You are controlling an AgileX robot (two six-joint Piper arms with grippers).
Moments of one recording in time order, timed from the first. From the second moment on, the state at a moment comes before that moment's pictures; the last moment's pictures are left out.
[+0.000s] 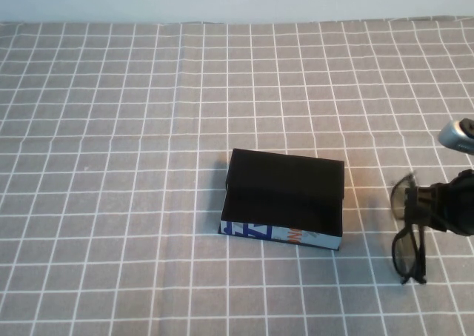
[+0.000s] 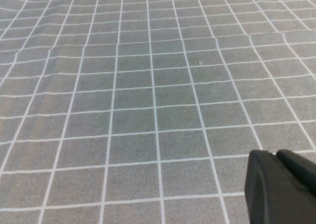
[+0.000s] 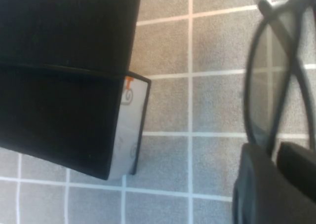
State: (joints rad) right arm 0.11 1.49 -0.74 0.85 0.49 -0.52; left arm -0.06 -0.02 0.02 -0.06 0.37 0.08
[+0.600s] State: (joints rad) right arm 0.11 1.27 -0.86 0.78 0.58 -0.53; left arm -0.06 -0.02 0.02 -0.06 0.37 0.08
